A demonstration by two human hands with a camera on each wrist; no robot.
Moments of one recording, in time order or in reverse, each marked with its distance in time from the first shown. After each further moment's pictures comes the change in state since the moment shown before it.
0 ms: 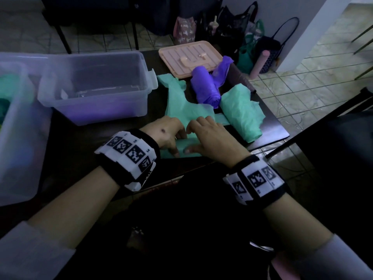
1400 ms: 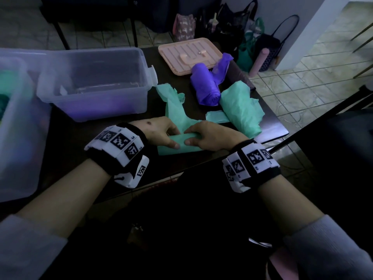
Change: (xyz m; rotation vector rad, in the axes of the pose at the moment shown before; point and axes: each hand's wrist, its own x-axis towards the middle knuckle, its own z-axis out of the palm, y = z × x) left_hand 0.003 -0.023 0.003 -0.188 -0.116 -0.006; right_hand 0.019 0.013 0.001 0.286 -0.235 0.005
